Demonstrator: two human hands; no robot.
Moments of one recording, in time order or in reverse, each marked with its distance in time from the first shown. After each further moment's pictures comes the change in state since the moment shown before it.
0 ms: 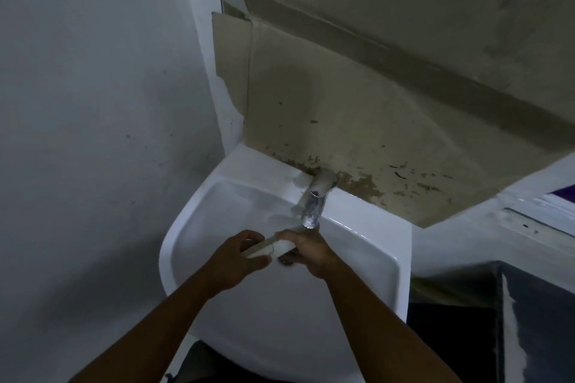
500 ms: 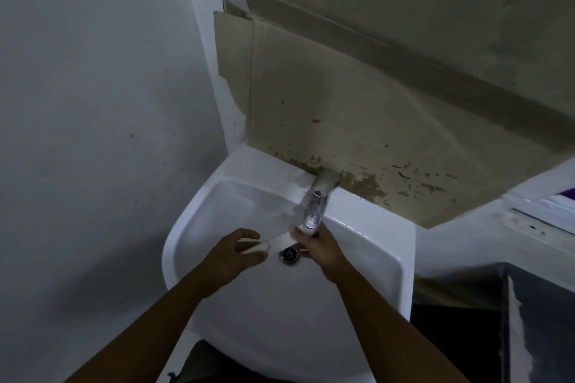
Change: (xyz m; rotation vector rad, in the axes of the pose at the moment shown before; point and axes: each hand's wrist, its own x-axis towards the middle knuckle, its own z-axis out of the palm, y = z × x) left_hand -0.001 -0.004 -0.005 -0.267 -0.012 -0.094; right_hand -0.001 0.010 -0.021 -0.194 0.012 -0.249
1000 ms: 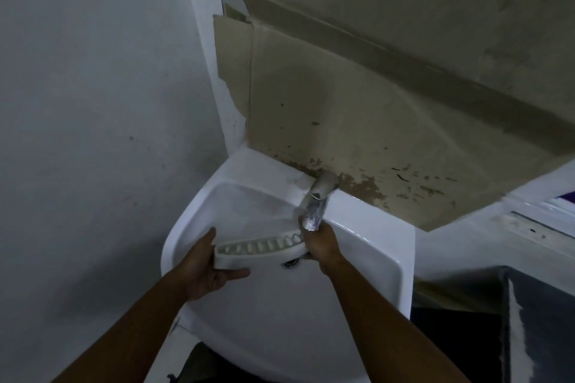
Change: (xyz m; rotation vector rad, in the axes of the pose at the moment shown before) left_hand 0.007 -0.016 -0.030 -0.714 -0.019 -0.419; right_hand 0.016 -0.009 0.005 0.020 0.197 0.184
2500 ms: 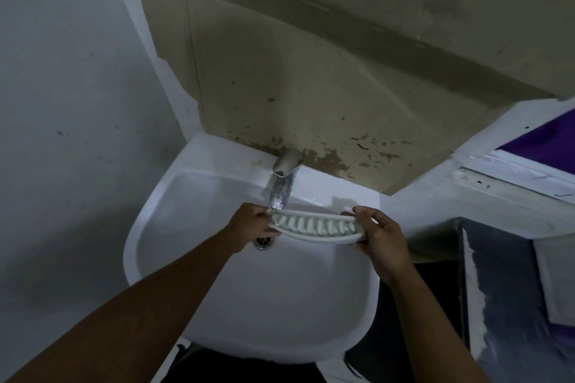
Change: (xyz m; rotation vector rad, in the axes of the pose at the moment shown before) left_hand 0.074 -0.018 0.109 0.649 -0.091 0.332; right_hand -0.092 0.010 -0.136 0.380 0.206 -0.159
